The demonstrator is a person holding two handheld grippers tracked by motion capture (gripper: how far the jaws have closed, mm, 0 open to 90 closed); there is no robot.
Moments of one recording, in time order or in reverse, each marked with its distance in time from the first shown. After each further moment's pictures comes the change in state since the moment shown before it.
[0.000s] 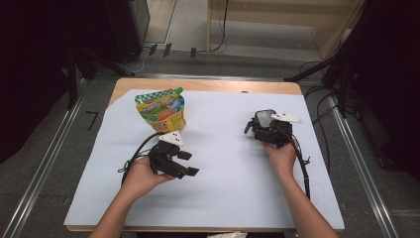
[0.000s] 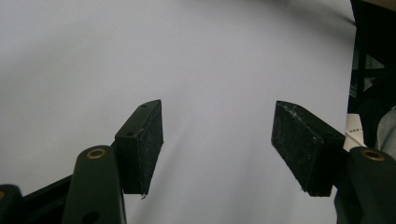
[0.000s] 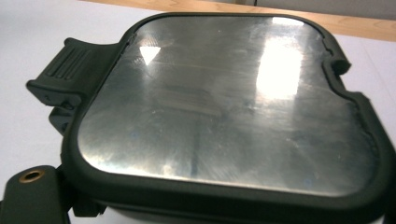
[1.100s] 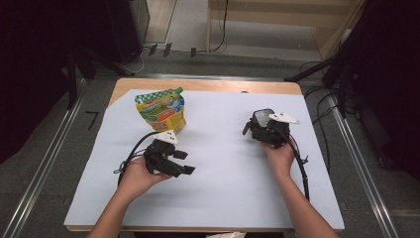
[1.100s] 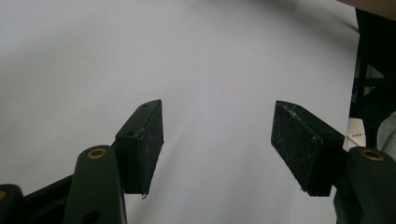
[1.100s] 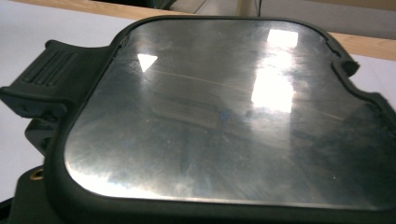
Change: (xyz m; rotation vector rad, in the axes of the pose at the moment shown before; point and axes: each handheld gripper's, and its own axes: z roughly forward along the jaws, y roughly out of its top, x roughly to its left) left arm 0.006 -0.004 -0.005 -0.007 0.007 -0.038; right arm 0.010 0.003 -0.002 -0.047 0.017 -0.028
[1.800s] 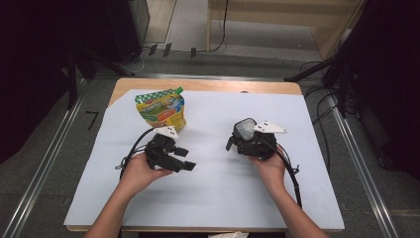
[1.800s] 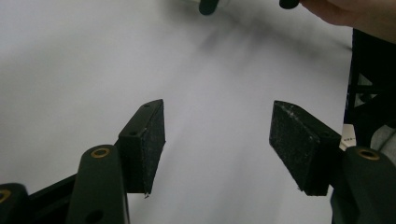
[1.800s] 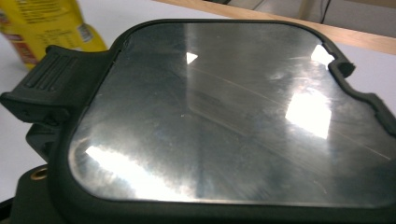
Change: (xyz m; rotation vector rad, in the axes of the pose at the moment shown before) left arm 0.009 0.008 -0.002 -0.009 -0.023 -0.032; right arm 0.058 -0.003 -0.031 0.018 0.199 -0.087
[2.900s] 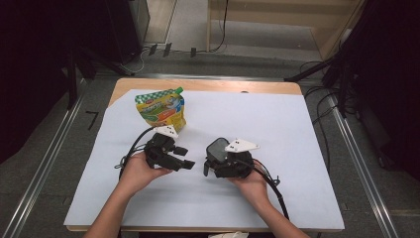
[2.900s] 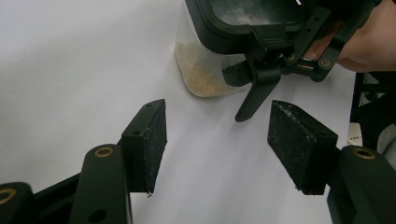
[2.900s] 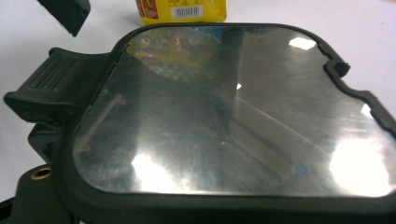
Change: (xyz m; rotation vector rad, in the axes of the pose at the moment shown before) left arm 0.002 0.000 0.000 0.009 0.014 0.006; right arm 0.074 -0.021 0.007 0.069 0.199 -0.125
